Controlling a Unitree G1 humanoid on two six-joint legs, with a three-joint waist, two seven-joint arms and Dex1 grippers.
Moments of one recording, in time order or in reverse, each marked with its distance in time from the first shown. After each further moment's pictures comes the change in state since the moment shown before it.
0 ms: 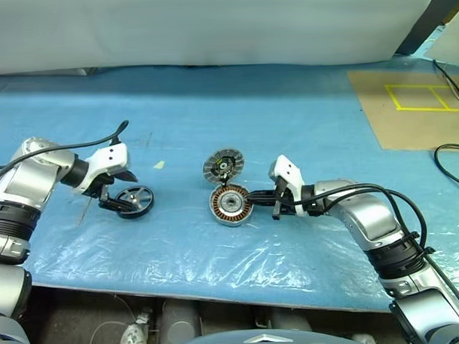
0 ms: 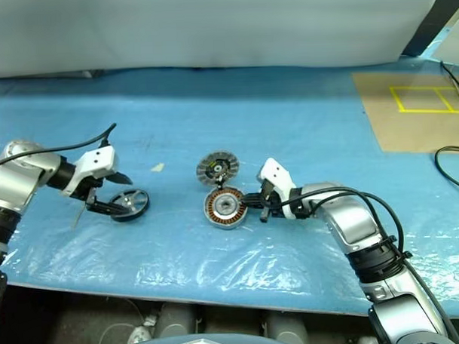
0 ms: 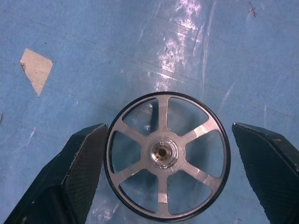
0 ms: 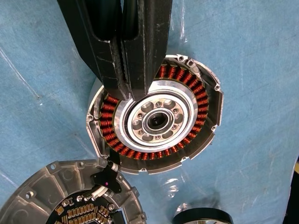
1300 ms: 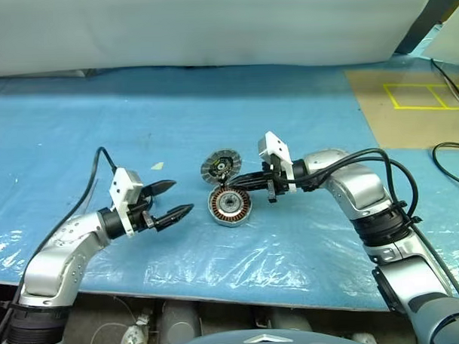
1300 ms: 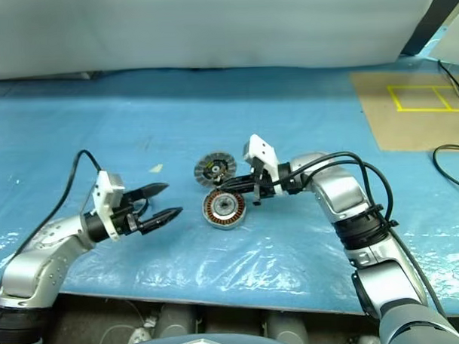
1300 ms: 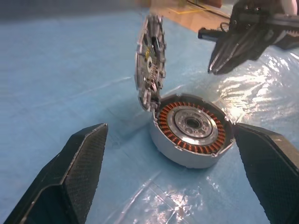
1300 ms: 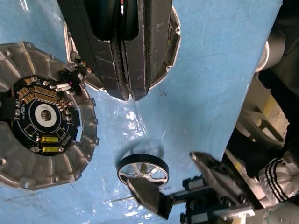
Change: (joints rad) left arm 0.642 -0.335 0.417 -0.701 -0.589 0.203 0.612; right arm -0.206 0.045 0.007 0.073 0.032 -0.006 0.244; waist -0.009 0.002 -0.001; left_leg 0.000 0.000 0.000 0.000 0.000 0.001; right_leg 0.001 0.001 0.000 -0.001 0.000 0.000
